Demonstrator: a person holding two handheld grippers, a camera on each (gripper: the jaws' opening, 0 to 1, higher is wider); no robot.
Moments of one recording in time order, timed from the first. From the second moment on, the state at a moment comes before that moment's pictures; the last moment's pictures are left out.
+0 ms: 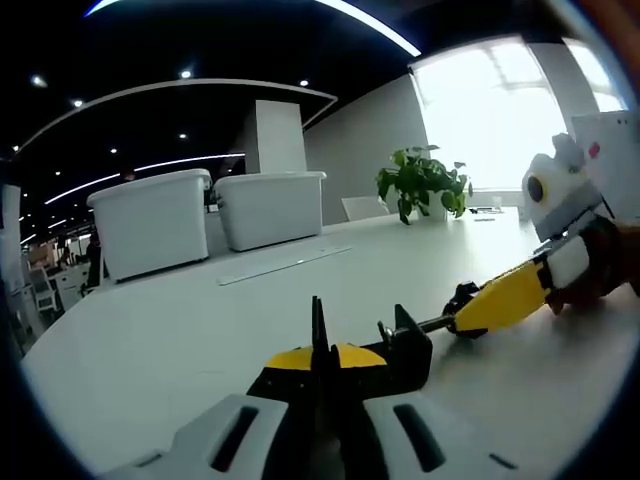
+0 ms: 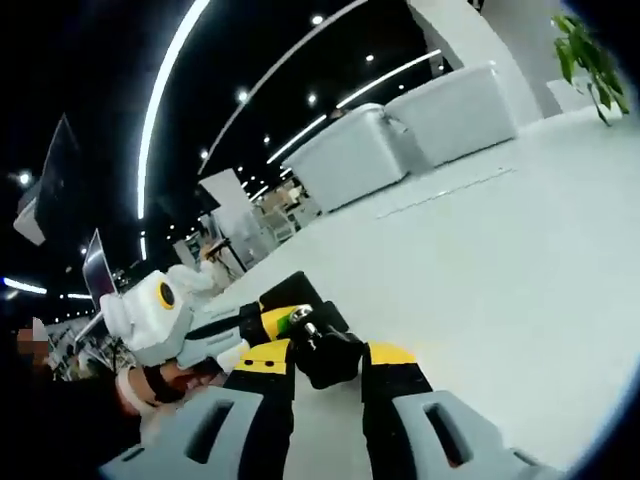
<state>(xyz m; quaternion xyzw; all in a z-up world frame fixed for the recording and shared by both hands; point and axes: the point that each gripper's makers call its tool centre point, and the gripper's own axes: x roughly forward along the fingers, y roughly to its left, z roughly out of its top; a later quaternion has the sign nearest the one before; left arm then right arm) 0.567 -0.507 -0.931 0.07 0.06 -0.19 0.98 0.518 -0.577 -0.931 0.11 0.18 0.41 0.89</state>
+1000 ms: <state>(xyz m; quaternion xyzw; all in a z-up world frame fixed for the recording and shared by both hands) 0.563 -0.508 -0.931 0.07 0.06 -0.19 0.98 0.547 -0.579 -0.924 -0.27 -0.03 0.38 0.88</state>
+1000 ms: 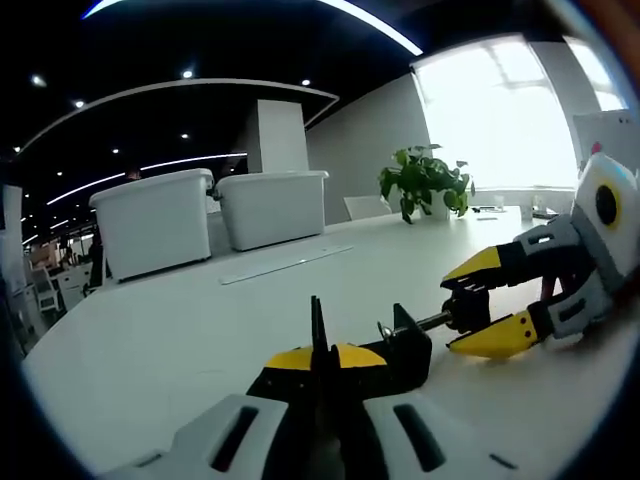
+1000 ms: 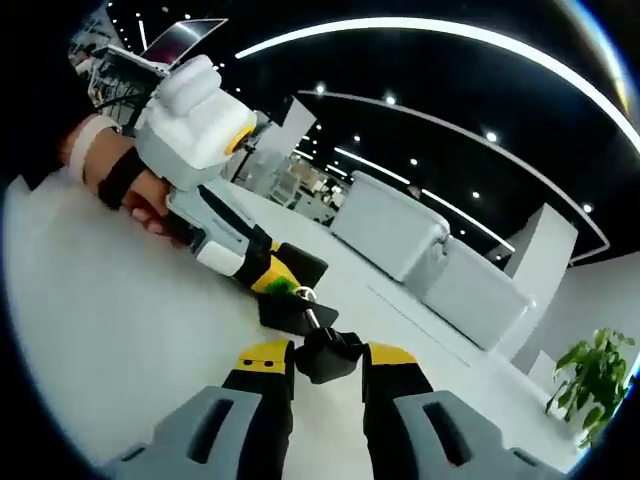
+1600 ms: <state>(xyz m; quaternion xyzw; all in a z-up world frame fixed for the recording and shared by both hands) 0.567 -0.507 -0.930 0.07 0.06 -0.19 0.98 0.541 -0.590 -0.925 0.15 0.19 0.38 0.89</state>
